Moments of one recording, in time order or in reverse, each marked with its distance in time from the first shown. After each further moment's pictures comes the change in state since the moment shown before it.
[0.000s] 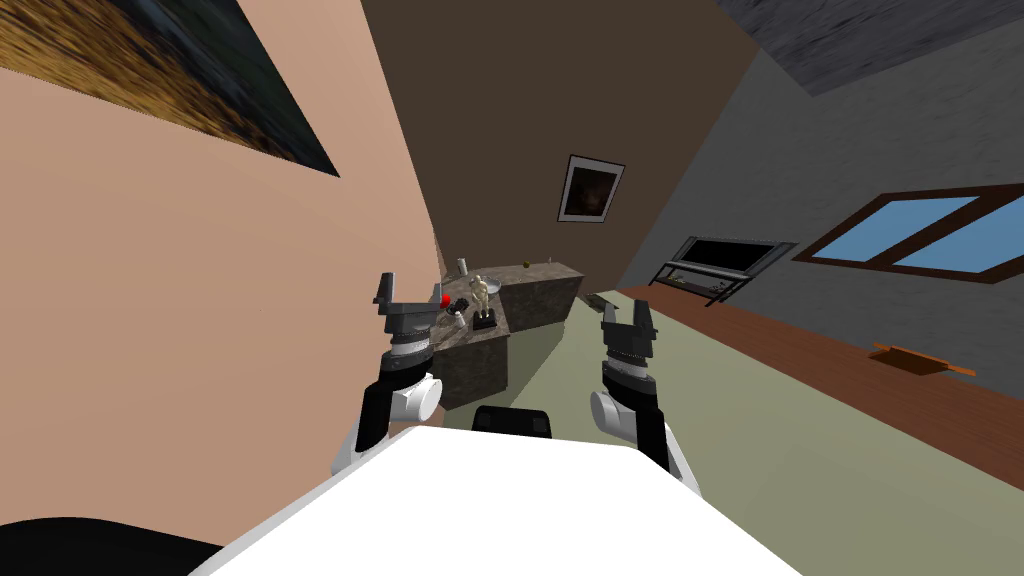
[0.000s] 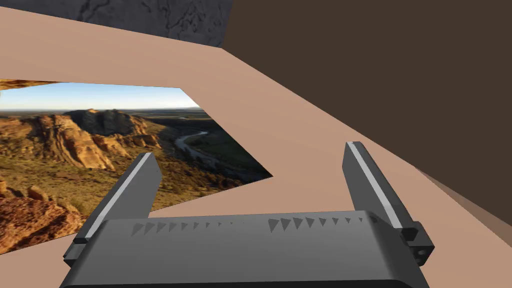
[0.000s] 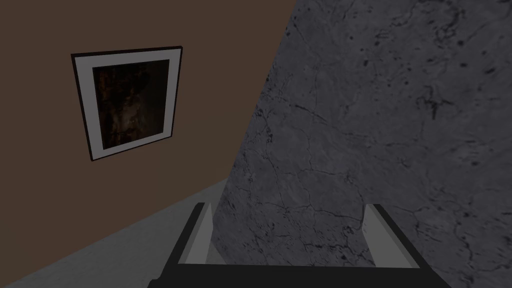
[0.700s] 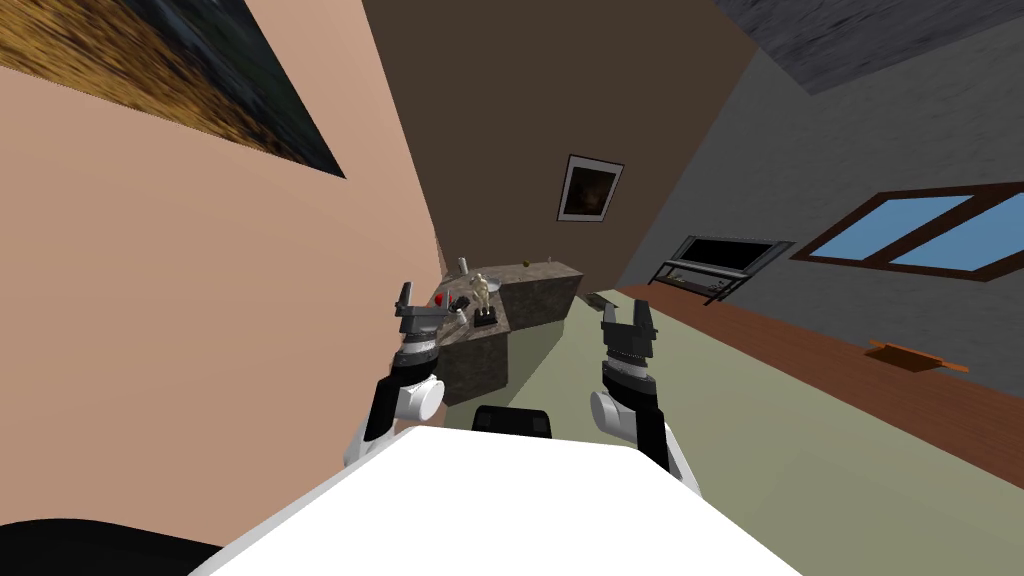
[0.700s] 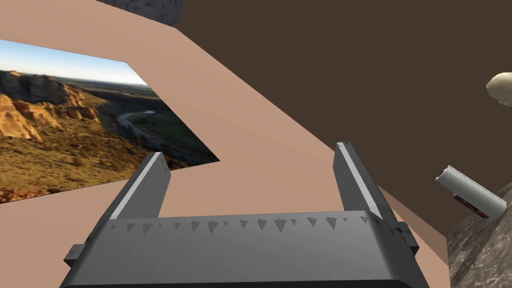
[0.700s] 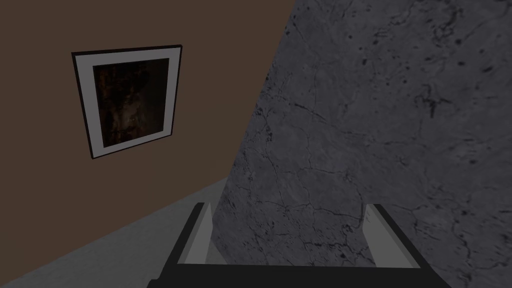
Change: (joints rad) left arm -0.013 0.054 -0.017 0.090 0.131 0.026 0.072; right arm 0.000 0.000 0.000 0.000 0.000 0.000 0.000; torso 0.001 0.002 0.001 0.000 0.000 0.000
